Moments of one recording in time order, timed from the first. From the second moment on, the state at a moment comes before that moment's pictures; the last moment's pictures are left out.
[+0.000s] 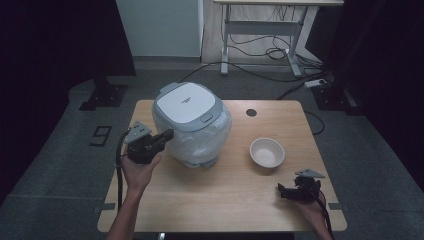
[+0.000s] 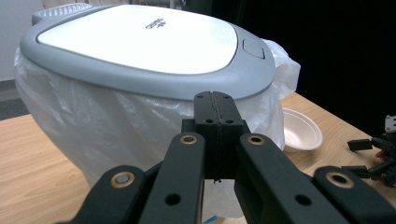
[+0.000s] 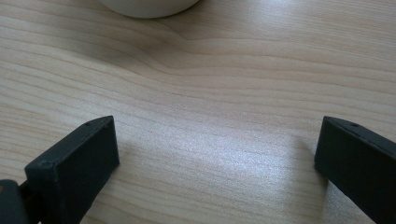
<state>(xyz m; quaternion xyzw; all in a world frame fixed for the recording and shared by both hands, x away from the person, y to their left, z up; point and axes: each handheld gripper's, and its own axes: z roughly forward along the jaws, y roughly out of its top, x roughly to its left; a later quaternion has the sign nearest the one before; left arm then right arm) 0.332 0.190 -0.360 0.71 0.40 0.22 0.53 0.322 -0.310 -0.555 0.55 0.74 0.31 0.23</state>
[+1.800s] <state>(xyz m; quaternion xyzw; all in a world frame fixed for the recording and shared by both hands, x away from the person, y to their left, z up) 0.370 0.138 -0.333 0.73 0.38 0.20 0.53 0.322 -0.310 -0.555 0.55 0.74 0.31 0.23</state>
